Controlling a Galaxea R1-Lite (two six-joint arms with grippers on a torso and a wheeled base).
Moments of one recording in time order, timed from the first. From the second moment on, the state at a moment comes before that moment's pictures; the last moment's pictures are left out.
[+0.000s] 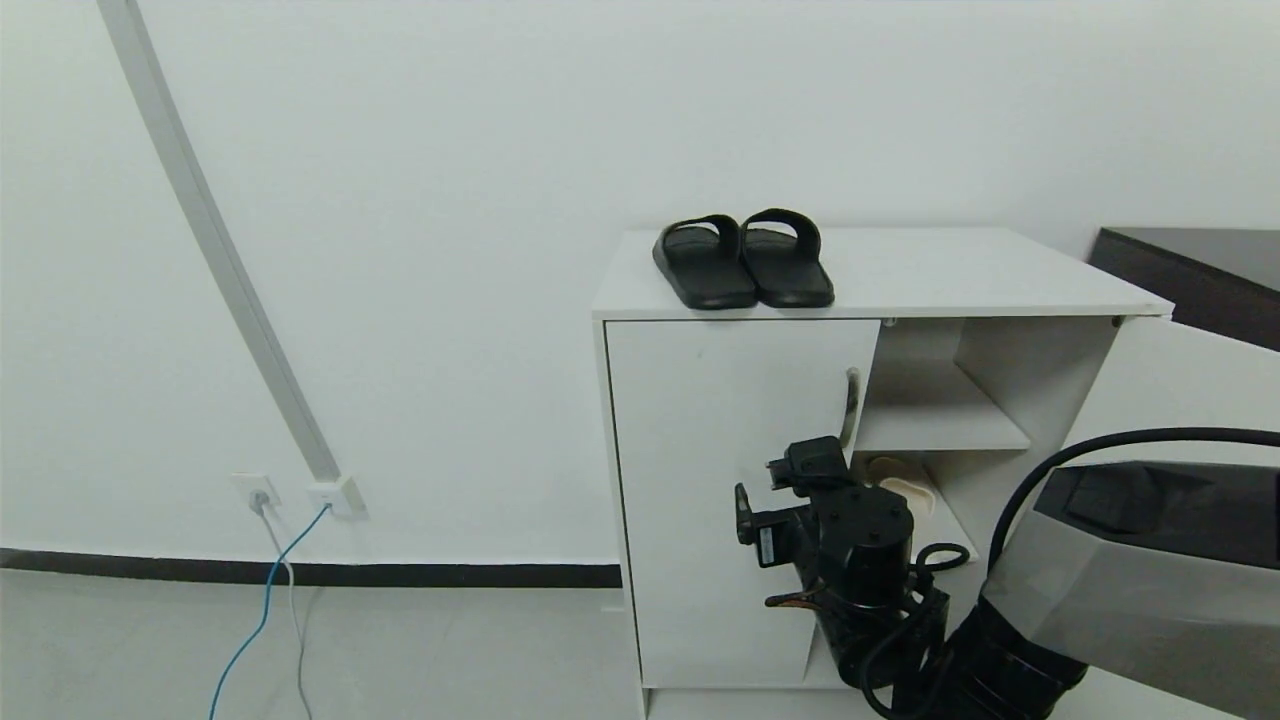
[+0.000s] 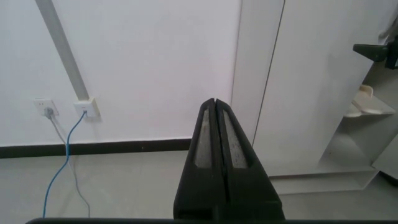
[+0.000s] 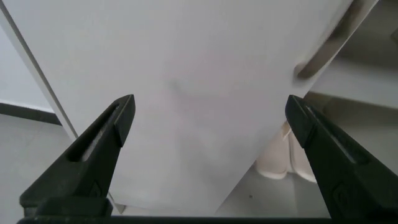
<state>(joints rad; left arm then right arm) 0.00 0.00 0.00 0.00 -0.02 0.01 0.78 2.22 -0.76 -1.38 -0.67 -0.03</state>
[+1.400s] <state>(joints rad) 0.00 0.00 0.00 0.00 -0.02 0.01 0.78 2.22 -0.76 -1.38 -0.66 -0.04</state>
